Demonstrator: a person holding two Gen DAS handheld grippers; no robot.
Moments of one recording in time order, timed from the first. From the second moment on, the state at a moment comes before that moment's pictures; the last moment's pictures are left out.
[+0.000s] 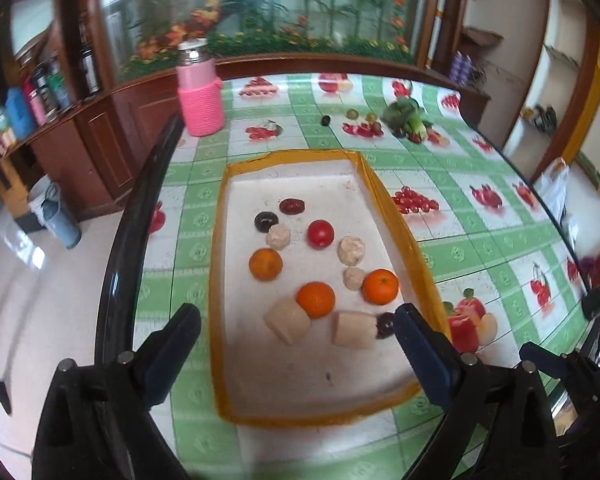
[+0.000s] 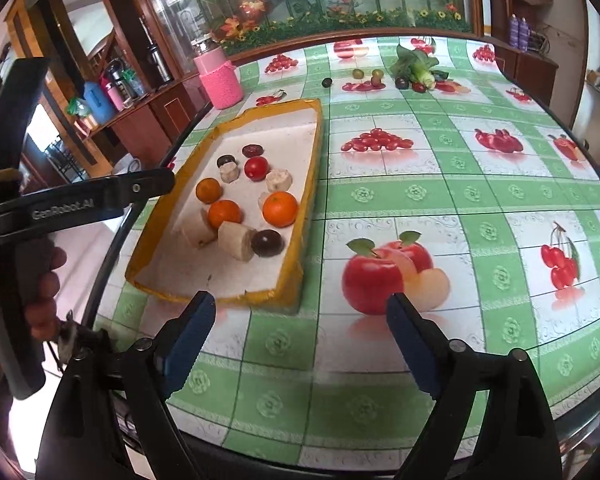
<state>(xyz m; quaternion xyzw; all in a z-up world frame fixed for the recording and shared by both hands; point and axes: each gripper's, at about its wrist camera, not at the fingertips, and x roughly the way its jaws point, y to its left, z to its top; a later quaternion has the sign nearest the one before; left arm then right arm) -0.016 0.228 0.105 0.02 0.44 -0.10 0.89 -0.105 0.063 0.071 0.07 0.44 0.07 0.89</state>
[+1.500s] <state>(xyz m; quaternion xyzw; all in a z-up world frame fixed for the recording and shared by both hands) -0.108 0.231 0.075 0.02 0.38 0.00 0.93 -0.158 0.051 0.069 0.01 0.40 -0.01 0.92</state>
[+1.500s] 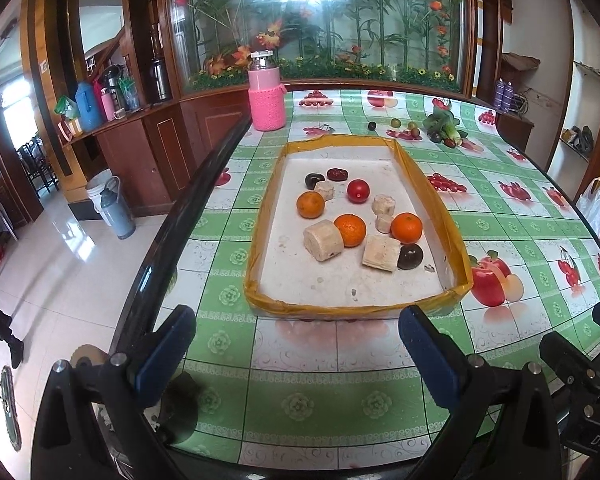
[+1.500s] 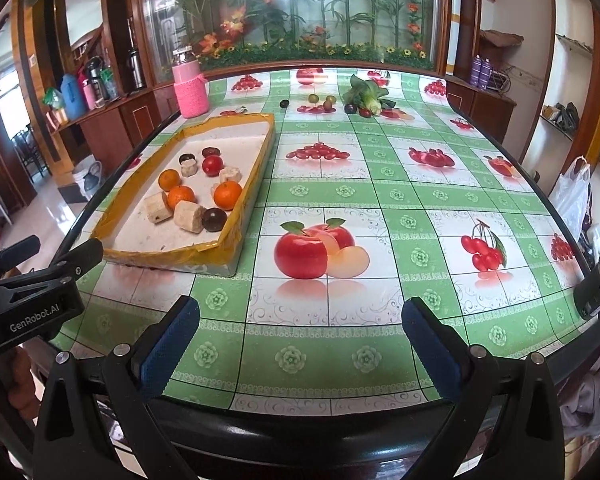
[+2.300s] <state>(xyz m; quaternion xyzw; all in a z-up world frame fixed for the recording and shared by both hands) -0.111 0.225 0.084 0.00 0.36 -0.03 0.93 -0.160 0.039 0.073 0.02 0.40 -0.03 0.92</state>
